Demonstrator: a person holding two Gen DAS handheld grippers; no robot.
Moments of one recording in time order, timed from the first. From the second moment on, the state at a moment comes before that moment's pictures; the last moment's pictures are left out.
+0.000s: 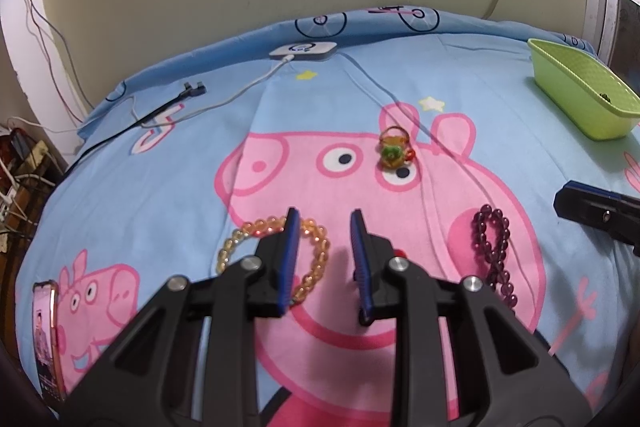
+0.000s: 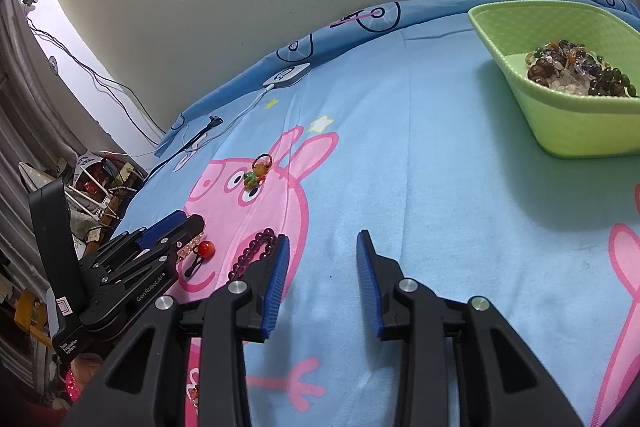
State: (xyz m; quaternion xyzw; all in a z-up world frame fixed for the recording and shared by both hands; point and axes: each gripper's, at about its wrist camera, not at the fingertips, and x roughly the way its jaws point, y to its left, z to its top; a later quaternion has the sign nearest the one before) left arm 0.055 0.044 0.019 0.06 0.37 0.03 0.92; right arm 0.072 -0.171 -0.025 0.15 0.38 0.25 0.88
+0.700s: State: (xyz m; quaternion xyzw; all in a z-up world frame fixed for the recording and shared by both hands) left arm 0.058 0.046 0.018 0.06 0.38 0.03 0.92; right arm 0.073 -0.172 -0.024 0.15 0.38 0.26 0.88
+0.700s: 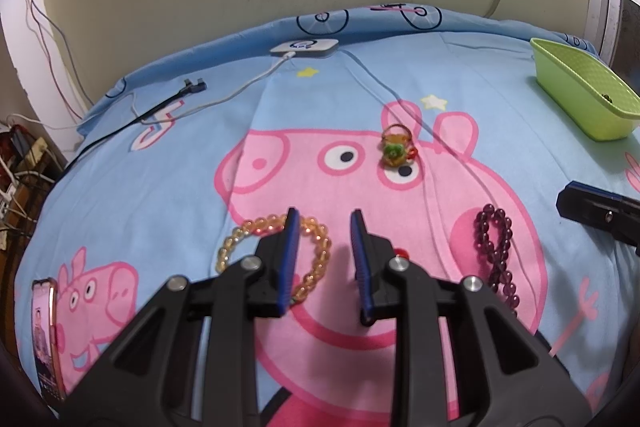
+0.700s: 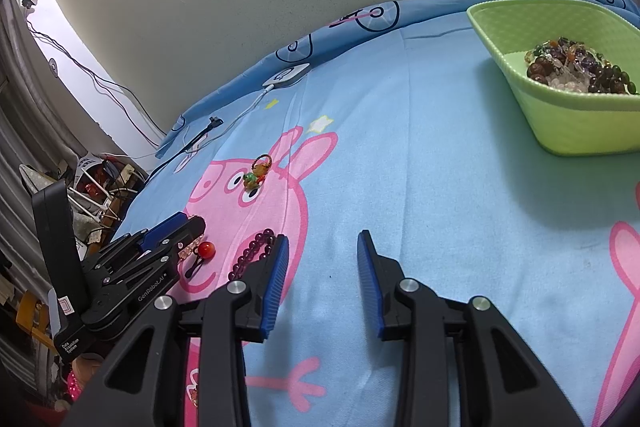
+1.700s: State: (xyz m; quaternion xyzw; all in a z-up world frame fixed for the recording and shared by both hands) left arm 0.066 0.053 0.015 0.05 0.40 0.05 0.92; right arm 0.081 -0.165 -0.027 0.13 0.39 0.28 0.87
